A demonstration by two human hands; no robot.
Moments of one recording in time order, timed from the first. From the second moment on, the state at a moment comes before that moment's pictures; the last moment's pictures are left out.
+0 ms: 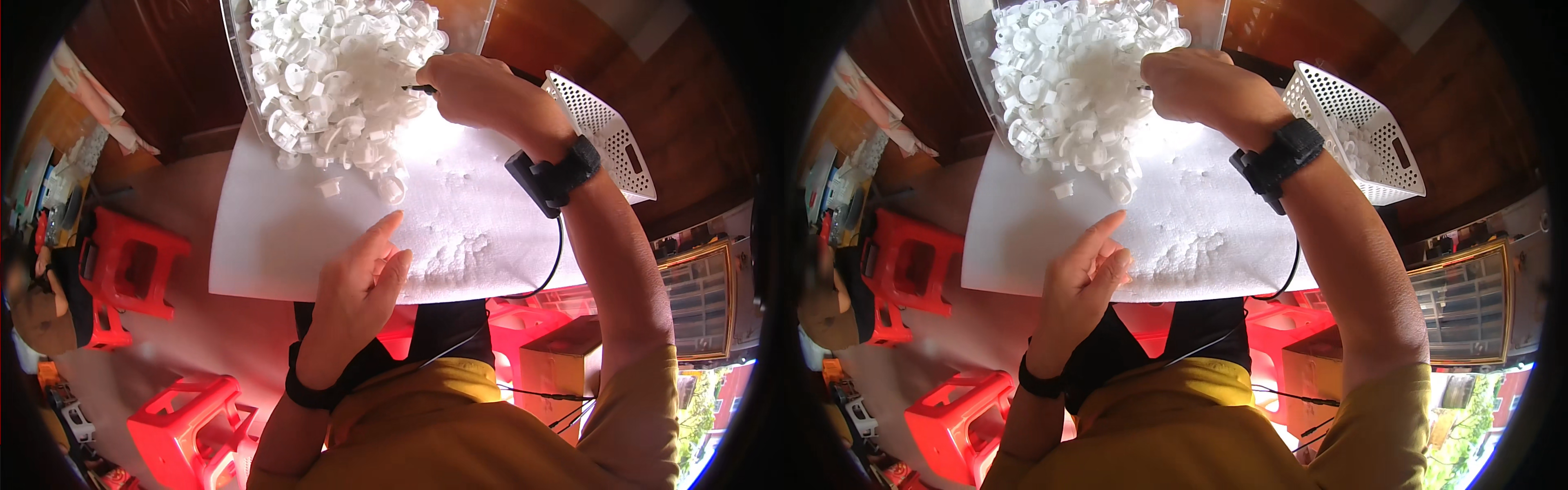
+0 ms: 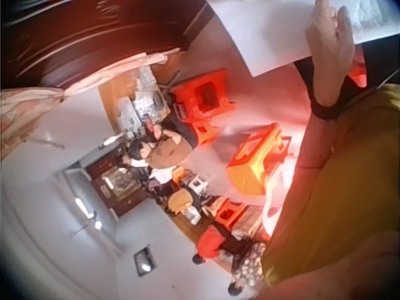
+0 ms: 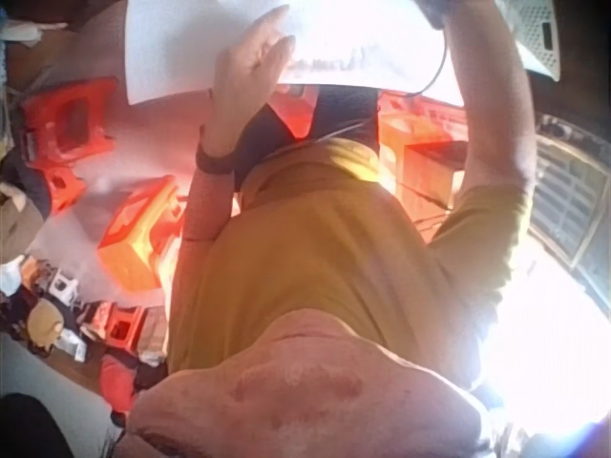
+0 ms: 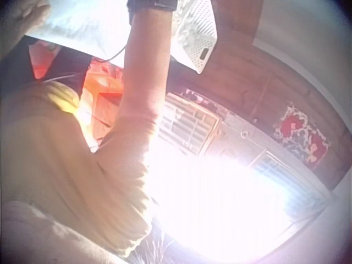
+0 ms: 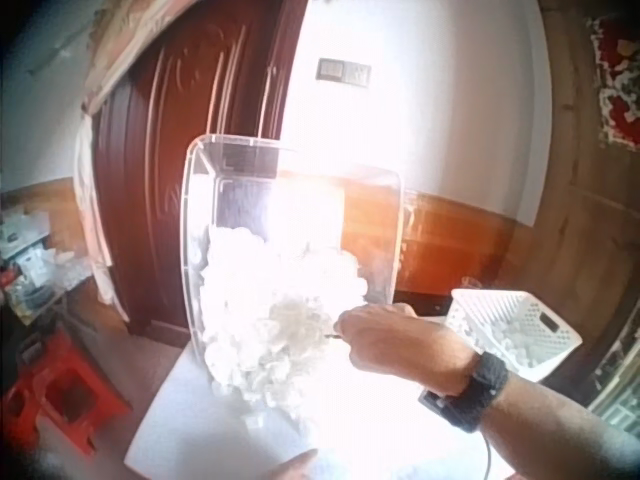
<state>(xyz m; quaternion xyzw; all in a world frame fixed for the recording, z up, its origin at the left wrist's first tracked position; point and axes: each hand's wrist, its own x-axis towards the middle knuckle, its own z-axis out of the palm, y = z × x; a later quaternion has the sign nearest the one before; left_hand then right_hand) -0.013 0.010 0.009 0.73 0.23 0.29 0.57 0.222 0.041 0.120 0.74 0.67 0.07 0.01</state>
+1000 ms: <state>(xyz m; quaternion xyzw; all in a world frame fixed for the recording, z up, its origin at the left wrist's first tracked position) -0.013 0.003 0.010 0.68 0.27 0.30 0.61 0.158 -0.034 0.081 0.76 0.62 -0.12 -0.12</state>
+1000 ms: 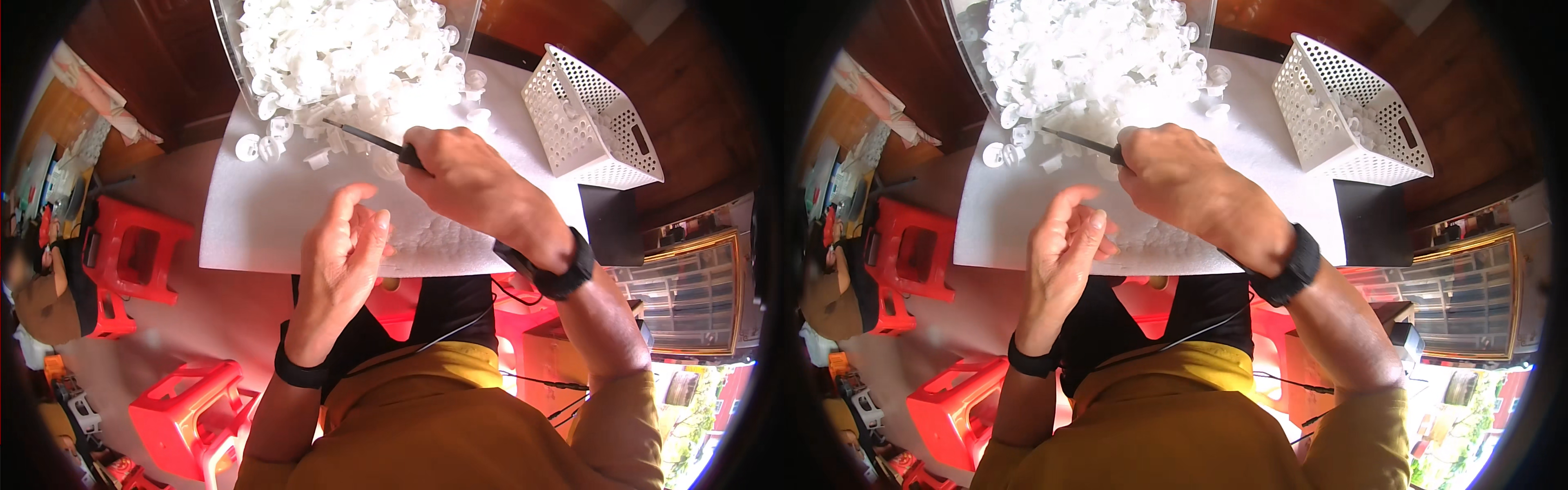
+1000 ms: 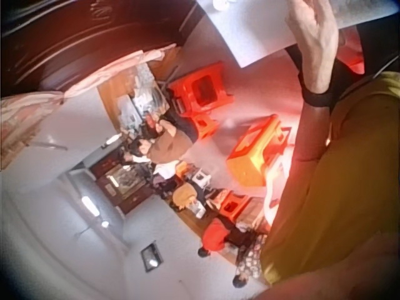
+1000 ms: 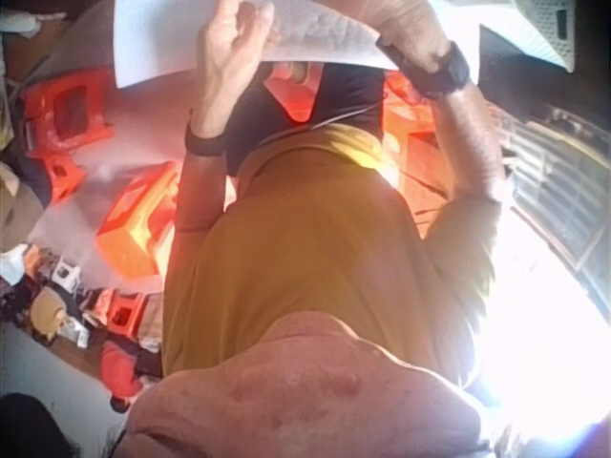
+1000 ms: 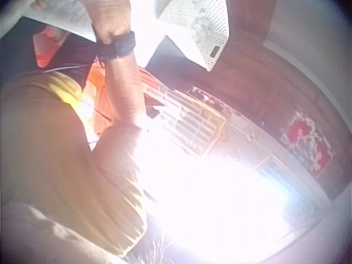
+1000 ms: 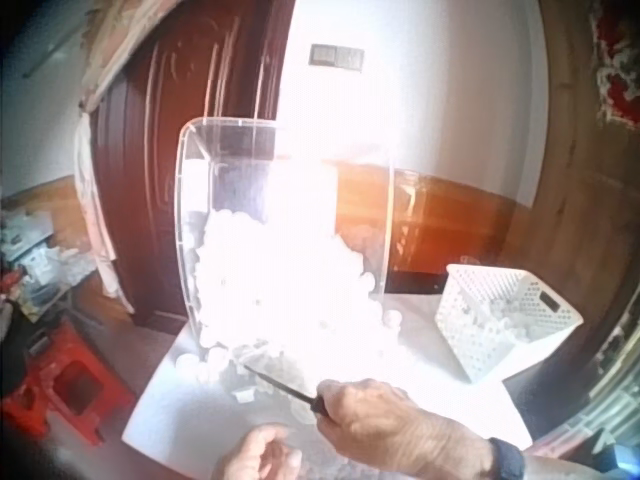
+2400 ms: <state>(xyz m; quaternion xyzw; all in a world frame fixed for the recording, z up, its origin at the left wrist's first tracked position) 0.011 0.003 0.024 0.67 0.26 0.31 0.62 0.167 -0.101 0.045 0.61 0.44 -0.44 -0.48</state>
